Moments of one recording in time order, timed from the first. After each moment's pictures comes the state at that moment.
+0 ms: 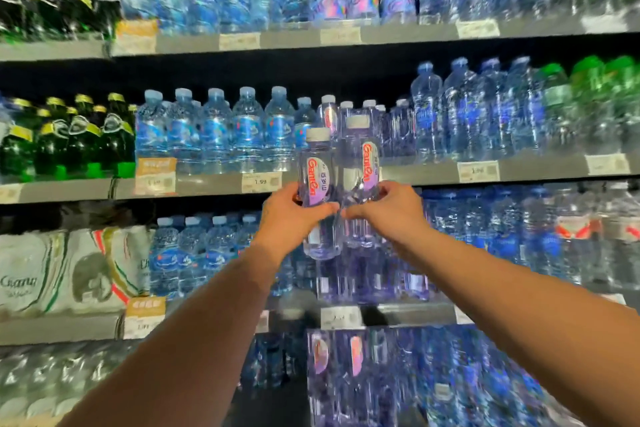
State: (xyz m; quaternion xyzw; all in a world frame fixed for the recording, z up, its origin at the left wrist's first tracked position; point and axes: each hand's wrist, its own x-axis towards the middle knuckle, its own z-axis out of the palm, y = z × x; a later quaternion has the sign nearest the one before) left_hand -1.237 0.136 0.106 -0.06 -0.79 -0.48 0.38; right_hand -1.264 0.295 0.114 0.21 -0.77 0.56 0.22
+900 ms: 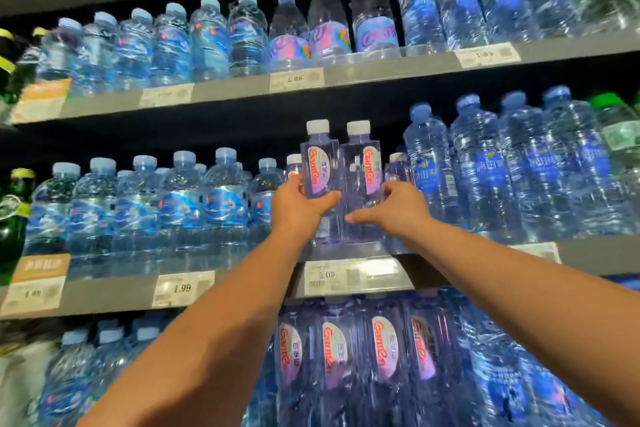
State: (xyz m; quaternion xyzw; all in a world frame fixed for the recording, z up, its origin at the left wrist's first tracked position) left_hand -1.430 0.174 0.236 -0.05 -0.75 -0.43 0.50; right_hand -1.473 0.318 0.233 0.25 -0.78 0.50 0.28
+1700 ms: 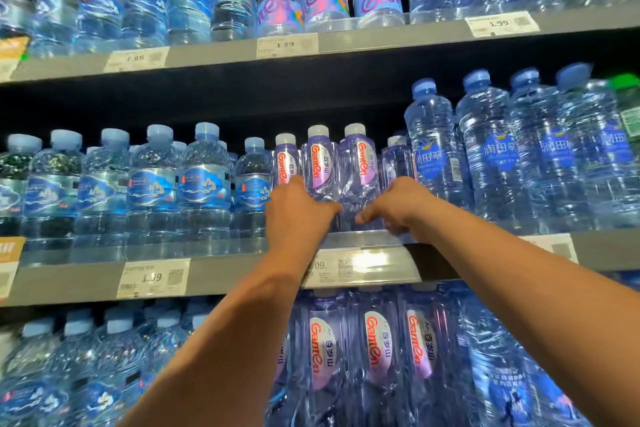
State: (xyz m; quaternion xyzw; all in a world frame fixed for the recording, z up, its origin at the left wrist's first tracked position) left_hand -1.453 0.181 0.214 0.07 -0.80 -0.26 0.53; right_hand -1.504 0.322 0.233 0.21 -0.82 0.52 0.14
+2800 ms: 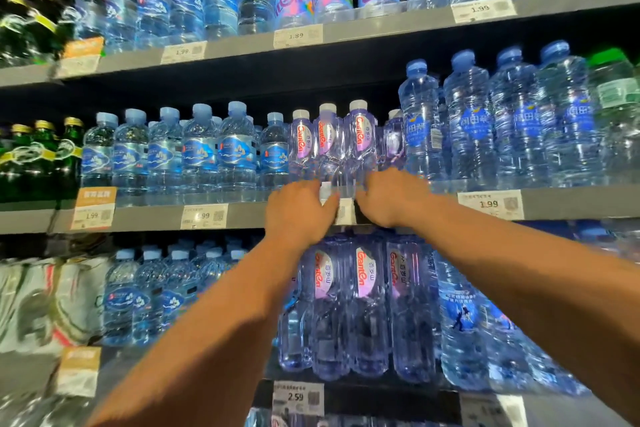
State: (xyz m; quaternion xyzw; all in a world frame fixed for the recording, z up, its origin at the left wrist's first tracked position) left_hand -1.379 0.206 0.164 0.10 -0.89 -0.04 0.44; right_hand -1.420 0.348 0.192 0.29 -0.90 0.08 0.31
